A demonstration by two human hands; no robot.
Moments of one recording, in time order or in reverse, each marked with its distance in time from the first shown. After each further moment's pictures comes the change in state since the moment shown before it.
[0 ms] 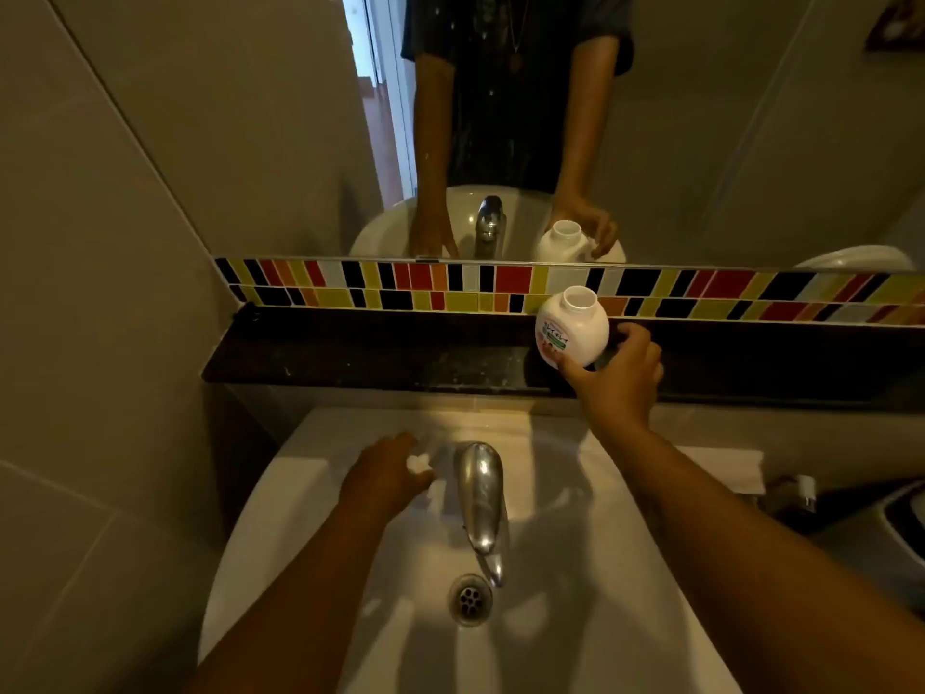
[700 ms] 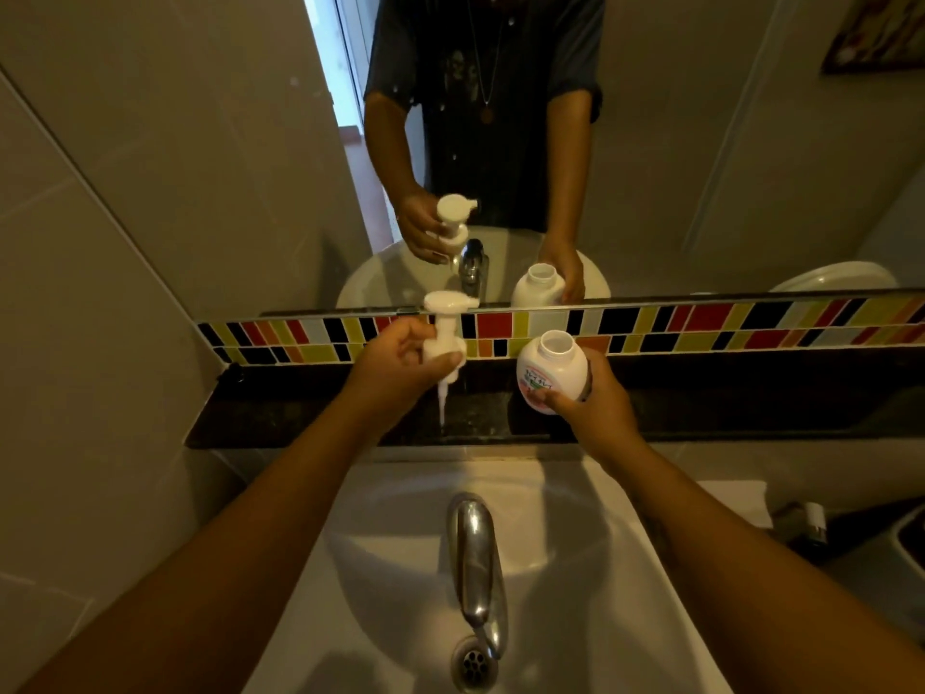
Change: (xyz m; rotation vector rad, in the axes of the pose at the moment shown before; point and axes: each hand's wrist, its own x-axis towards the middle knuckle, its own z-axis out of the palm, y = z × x) left_hand 0.013 0.147 -0.131 -0.657 0.056 0.280; right_hand 0.022 -0.013 -0.011 0.267 -0.334 -0.051
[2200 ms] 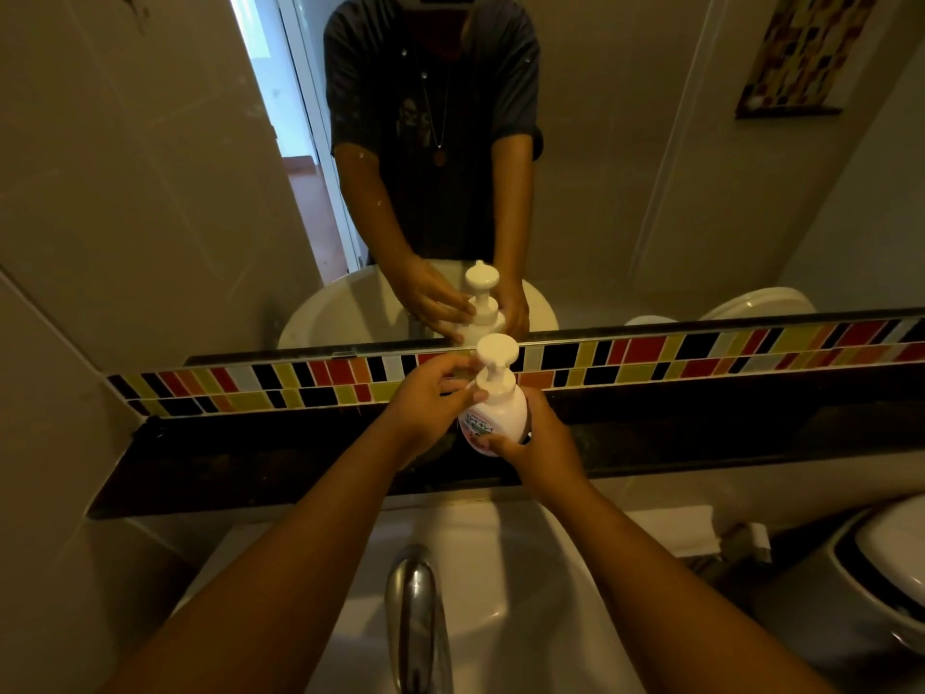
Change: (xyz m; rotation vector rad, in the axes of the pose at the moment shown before) left_hand 0.060 -0.004 0.086 0.001 -0.218 0.026; right_hand 0.012 0.013 0.000 -0.052 -0.021 -0.044
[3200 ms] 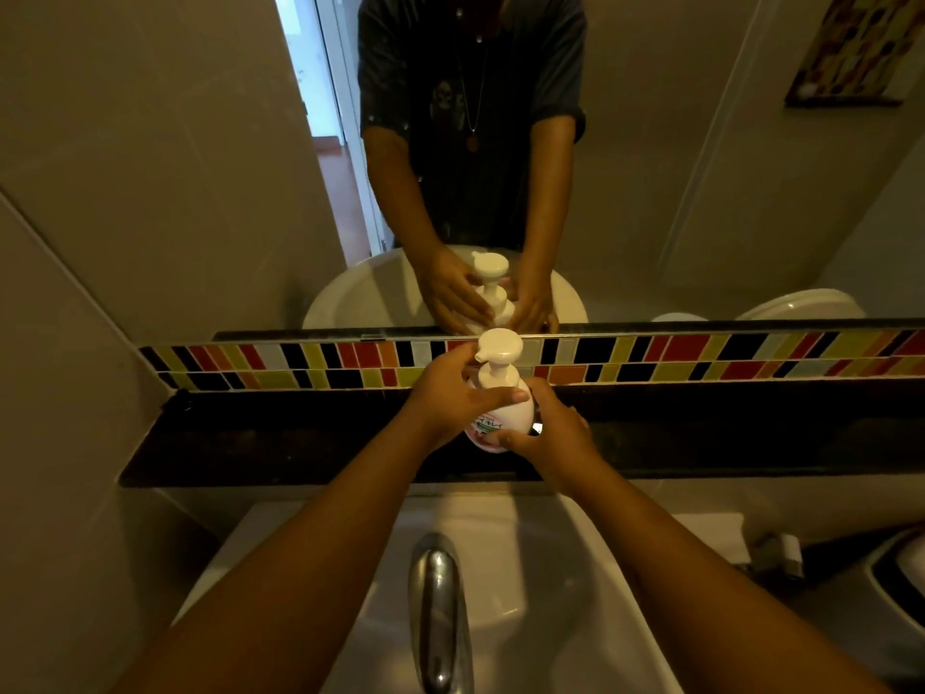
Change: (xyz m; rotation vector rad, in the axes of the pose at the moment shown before) left_hand 0.003 -0.013 -0.005 0.061 0.098 -0.011; right_hand 0.012 0.000 0.013 -0.167 -0.122 0.000
